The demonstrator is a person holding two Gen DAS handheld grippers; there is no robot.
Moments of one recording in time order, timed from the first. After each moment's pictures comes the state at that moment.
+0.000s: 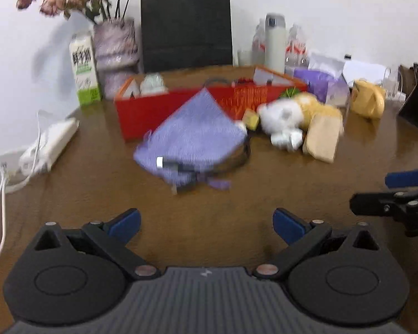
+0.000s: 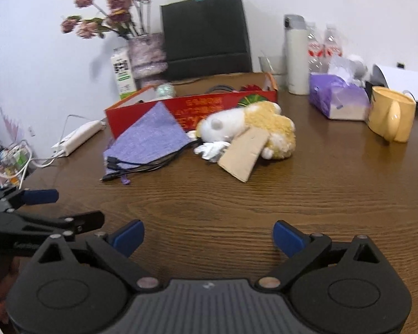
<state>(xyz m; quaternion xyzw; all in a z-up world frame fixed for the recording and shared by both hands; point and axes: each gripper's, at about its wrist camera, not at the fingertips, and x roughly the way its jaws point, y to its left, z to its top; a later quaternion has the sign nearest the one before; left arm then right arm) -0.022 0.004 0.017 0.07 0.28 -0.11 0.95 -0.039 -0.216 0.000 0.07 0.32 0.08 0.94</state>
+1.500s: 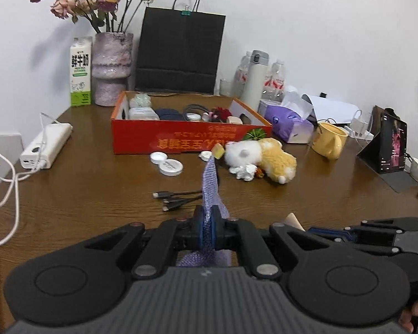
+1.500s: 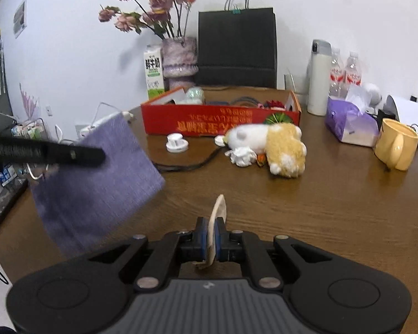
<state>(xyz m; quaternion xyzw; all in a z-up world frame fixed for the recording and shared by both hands) -0.069 0.023 0.076 -0.03 0.28 -0.16 0.95 -0.091 -0.177 0.026 0.00 0.30 0.11 0.95</state>
